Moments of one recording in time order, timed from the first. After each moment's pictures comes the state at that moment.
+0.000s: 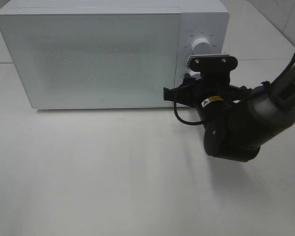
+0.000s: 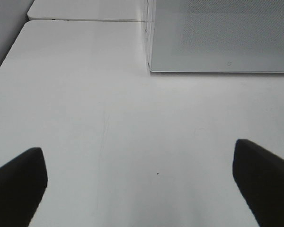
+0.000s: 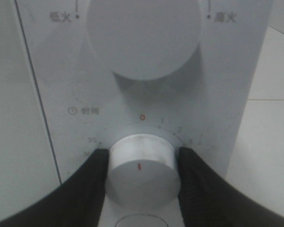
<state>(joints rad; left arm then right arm) 0.05 0.00 -0.50 -0.07 1.04 0.09 0.60 2.10 -0.79 0.67 -1.21 -0.24</state>
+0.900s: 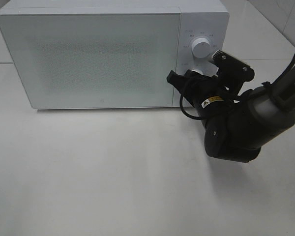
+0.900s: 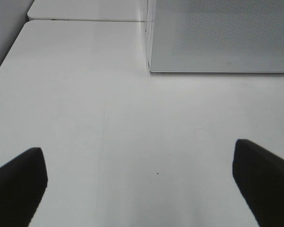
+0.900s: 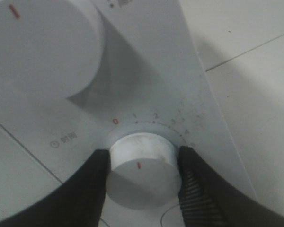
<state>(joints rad) 0.05 0.00 -0.50 -0.07 1.04 0.09 0.60 2.10 -0.79 0.66 -1.21 0.29</state>
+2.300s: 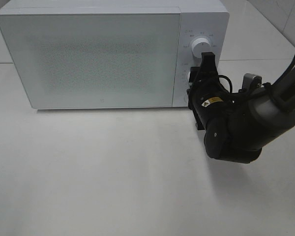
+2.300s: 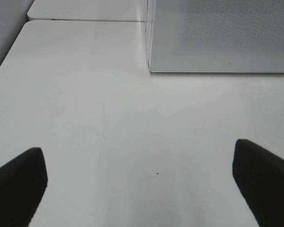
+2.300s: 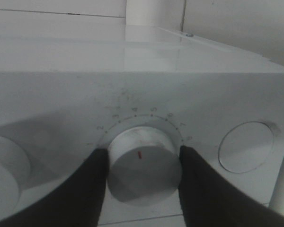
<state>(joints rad) 0.05 0.00 -0.50 -0.07 1.04 0.09 0.60 2.10 -0.78 0.65 -1.22 1.32</state>
